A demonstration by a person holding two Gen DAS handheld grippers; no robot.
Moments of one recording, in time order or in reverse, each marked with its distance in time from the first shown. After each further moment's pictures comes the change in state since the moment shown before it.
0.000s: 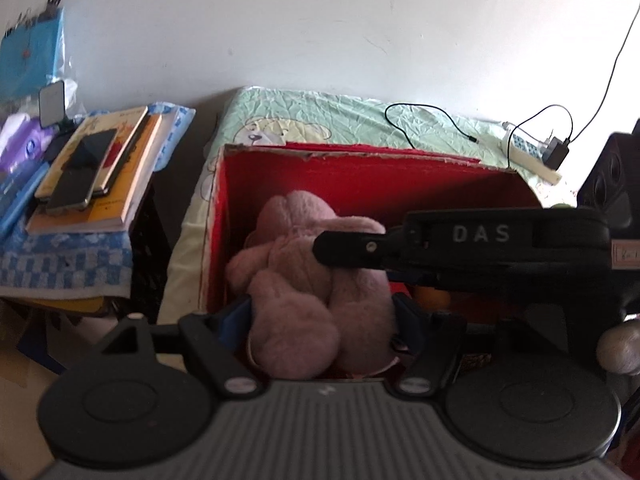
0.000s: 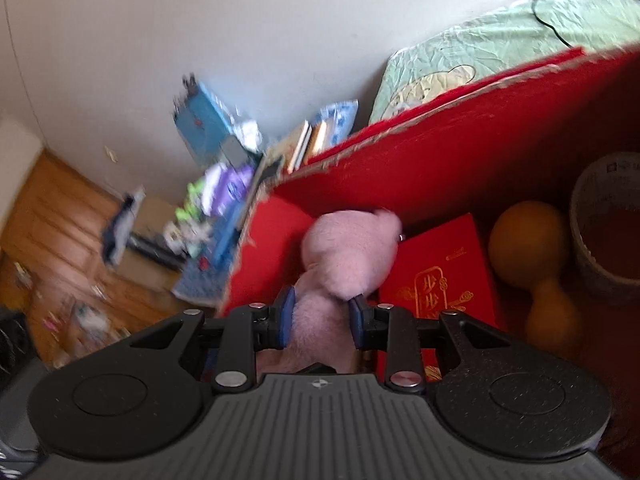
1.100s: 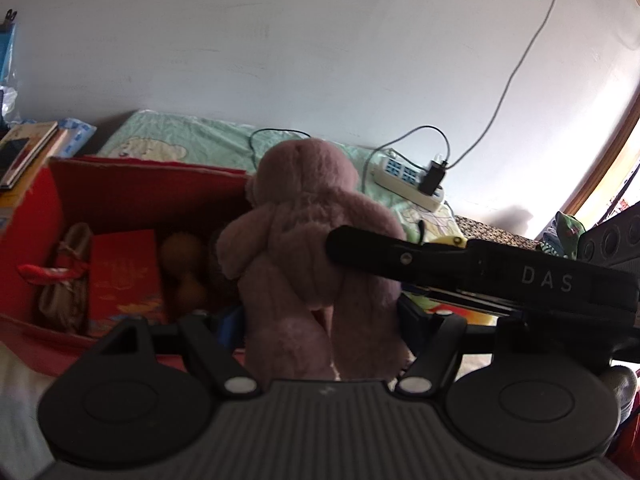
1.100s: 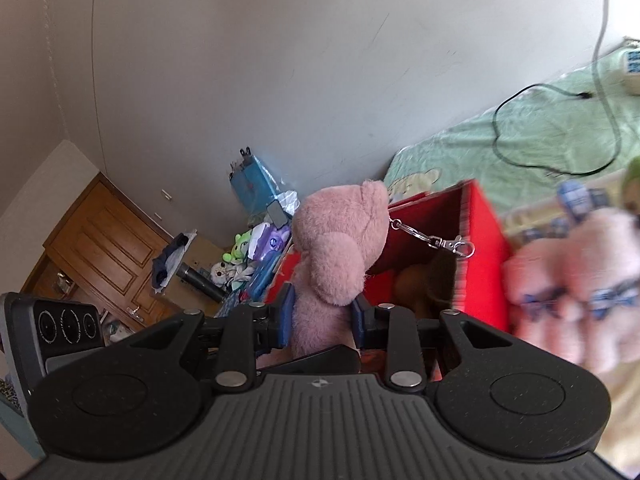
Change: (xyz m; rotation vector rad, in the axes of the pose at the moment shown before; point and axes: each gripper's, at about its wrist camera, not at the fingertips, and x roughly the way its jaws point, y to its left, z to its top) left arm -0.044 -0.187 -0.019 -0.075 -0.108 -0.174; right arm -0.160 -0.062 -0.019 -0.023 -0.222 0.158
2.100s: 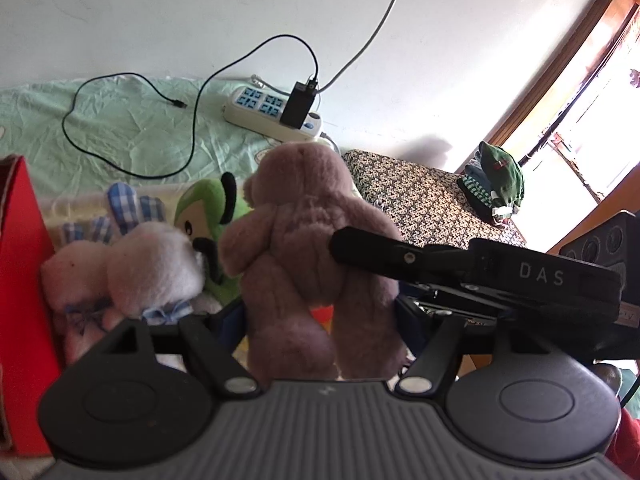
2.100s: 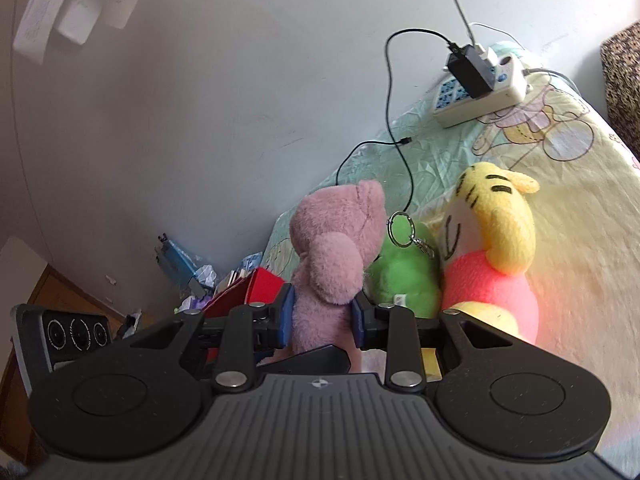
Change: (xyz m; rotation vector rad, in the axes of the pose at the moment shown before) left arm 0.139 -0.147 0.005 0.107 0.198 -0.256; right arm -0.173 -0.140 0.015 0.188 -0.159 -0.166
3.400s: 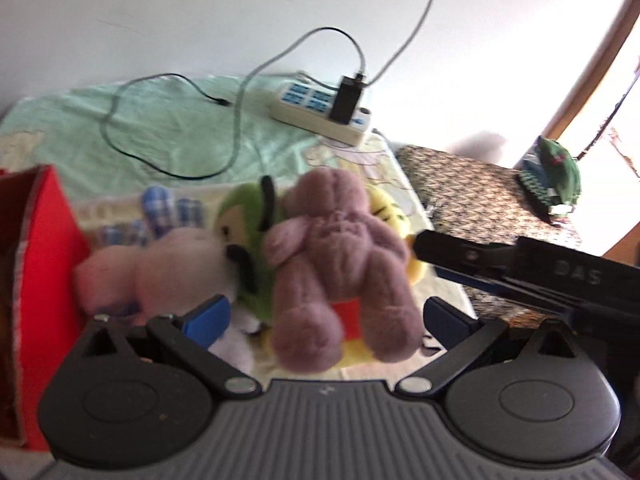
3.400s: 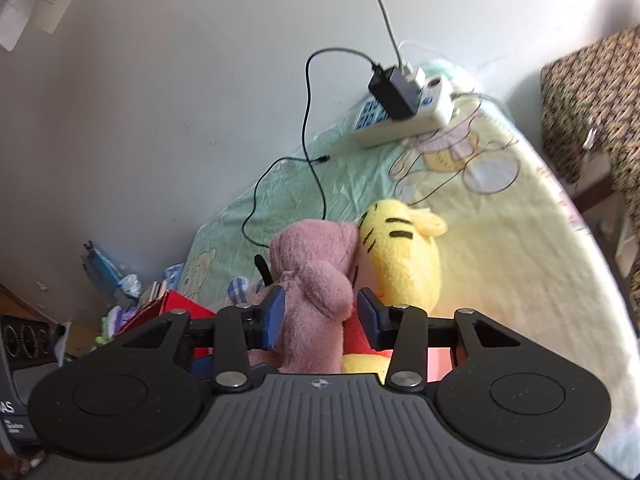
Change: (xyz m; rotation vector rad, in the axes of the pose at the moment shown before) left arm 0.031 -0.008 0.018 -0.004 0.029 0.159; right arm 0.012 -0.043 0.030 0.047 0.012 -0.217
